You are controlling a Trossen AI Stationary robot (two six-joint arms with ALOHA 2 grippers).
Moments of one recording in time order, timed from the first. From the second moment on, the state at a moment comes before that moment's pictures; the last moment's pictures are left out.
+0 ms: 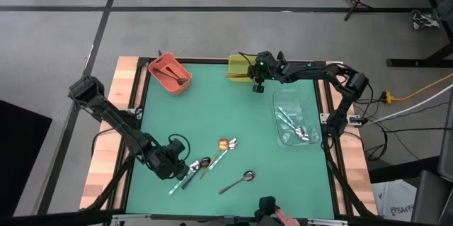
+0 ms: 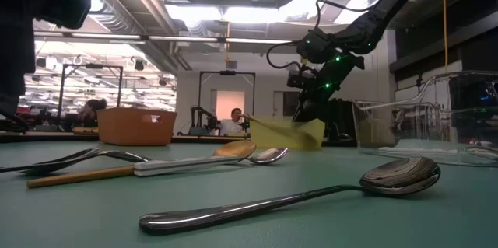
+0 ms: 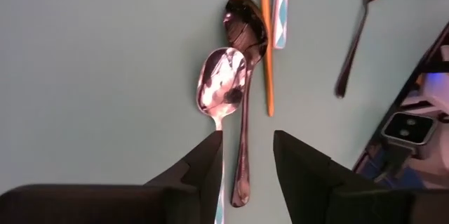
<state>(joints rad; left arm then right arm) -0.70 1.39 0.74 -0.35 -0.29 -1.61 -0.60 1.77 0.99 -0.01 0.05 -0.65</state>
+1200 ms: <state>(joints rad) -0.73 1.64 0.74 -0.19 -0.22 -1.61 -0.60 1.77 0.99 -0.01 0.05 -0.65</state>
